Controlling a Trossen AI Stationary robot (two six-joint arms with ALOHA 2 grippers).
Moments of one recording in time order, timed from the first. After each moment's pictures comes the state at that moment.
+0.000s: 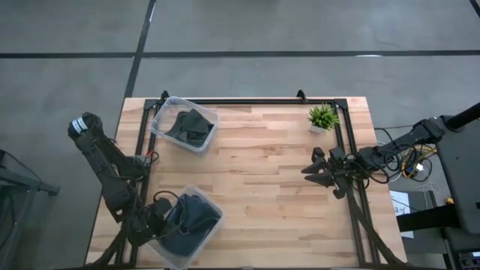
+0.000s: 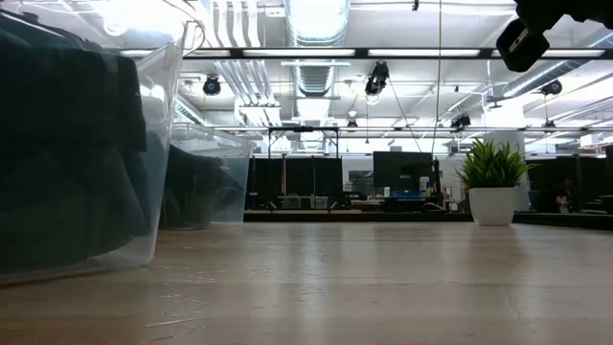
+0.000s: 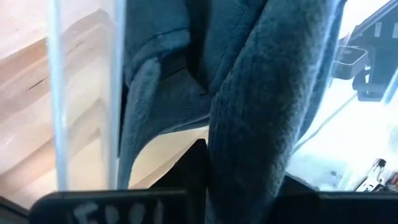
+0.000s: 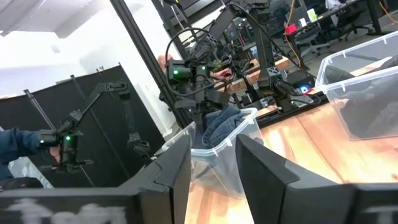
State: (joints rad) left arm -0.99 1.21 0.88 -0.63 -0.16 -2.07; right arm 0.43 0.53 0.24 0.43 0.24 0.50
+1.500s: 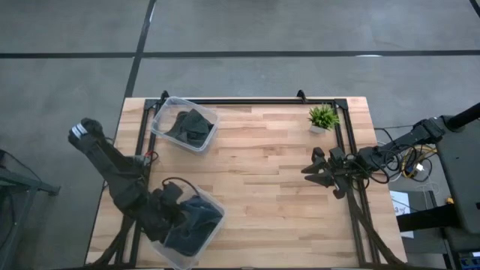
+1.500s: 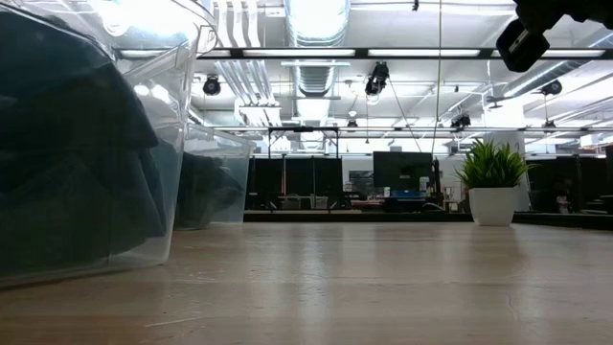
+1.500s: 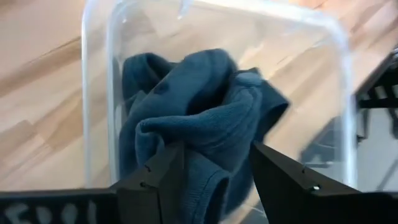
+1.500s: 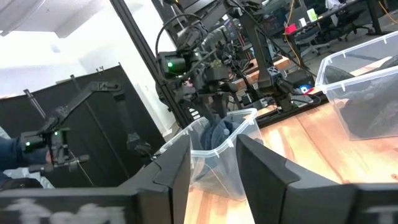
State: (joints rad) left arm -0.84 1.31 1.12 -0.95 -0.40 -1.78; right arm 0.43 0.53 0.24 0.43 0.24 0.50
